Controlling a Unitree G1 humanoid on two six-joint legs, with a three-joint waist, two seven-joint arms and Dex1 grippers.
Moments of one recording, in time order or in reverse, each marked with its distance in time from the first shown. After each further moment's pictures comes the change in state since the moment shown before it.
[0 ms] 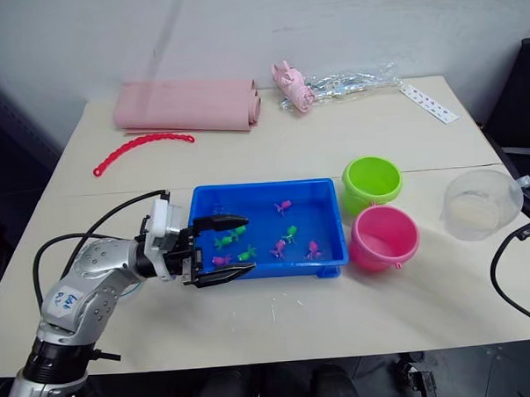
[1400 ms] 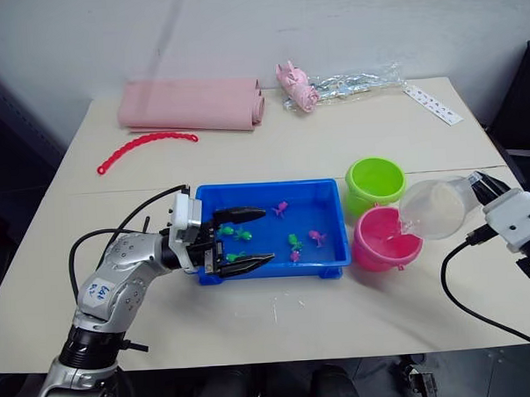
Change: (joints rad) left arm -0.066 -0.109 -0.042 0.095 0.063 -0.066 -0.001; right arm 0.029 0.057 0.134 -0.119 -0.391 -0.433 -0.240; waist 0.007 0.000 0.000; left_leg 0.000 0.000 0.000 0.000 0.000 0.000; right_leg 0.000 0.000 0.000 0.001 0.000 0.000
